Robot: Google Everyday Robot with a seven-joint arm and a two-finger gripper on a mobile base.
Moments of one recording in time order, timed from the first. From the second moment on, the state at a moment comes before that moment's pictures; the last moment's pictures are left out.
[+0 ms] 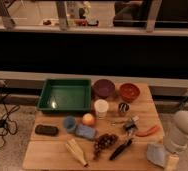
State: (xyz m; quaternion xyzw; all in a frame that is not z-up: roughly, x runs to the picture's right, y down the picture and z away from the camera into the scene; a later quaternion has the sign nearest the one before) arm 0.361 0.346 0.721 -0.48 -0.09 0.07 0.87
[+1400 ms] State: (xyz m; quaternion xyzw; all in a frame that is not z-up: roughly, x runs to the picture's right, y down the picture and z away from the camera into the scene) arm 0.381 0.343 0.741 -0.48 -0.08 0.09 0.87
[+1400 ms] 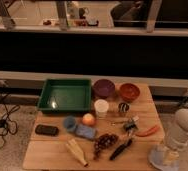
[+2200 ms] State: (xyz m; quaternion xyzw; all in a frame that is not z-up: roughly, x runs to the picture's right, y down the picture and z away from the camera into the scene) arm 0.387 0.343 0.738 -0.47 -0.08 0.10 0.87
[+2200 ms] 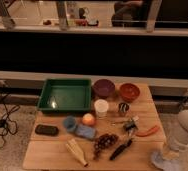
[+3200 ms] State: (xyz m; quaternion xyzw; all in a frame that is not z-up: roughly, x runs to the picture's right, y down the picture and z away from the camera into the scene) arm 0.385 0.341 0.735 -0.47 -0.08 0.10 0.87
